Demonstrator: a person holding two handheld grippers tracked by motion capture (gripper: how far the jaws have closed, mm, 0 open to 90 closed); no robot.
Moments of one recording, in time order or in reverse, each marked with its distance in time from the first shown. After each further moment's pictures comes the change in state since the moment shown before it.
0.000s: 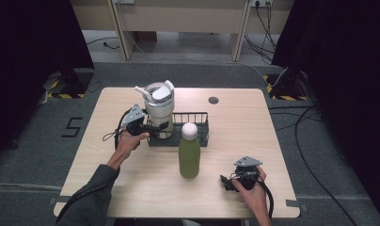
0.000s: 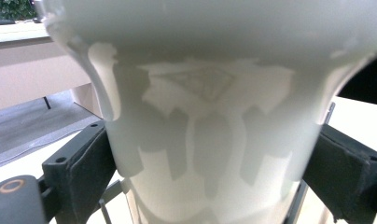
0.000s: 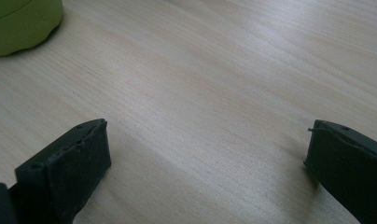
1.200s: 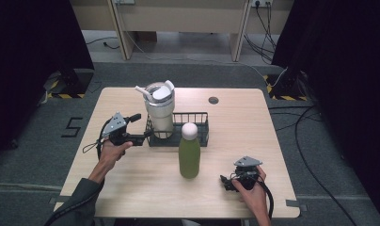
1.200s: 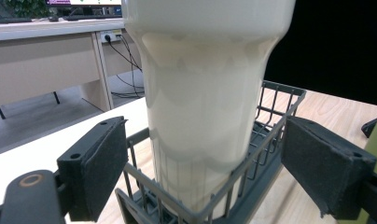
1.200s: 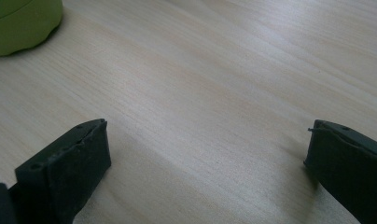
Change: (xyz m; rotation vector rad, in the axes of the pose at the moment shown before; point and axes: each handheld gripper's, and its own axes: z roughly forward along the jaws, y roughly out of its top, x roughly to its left) left arm -0.005 -0.005 -0.063 -0.008 0.028 -0.030; right arm 0.000 0.000 0.000 -0.002 0.001 0.003
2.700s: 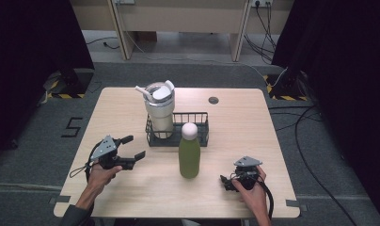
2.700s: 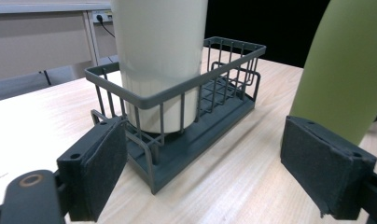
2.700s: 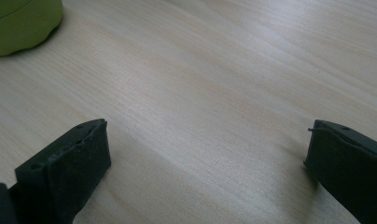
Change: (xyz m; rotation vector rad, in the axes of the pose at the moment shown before) left arm -0.032 -0.041 -0.053 0.051 -0.022 -0.025; right arm 0.000 0.000 0.000 0.000 0.000 0.000
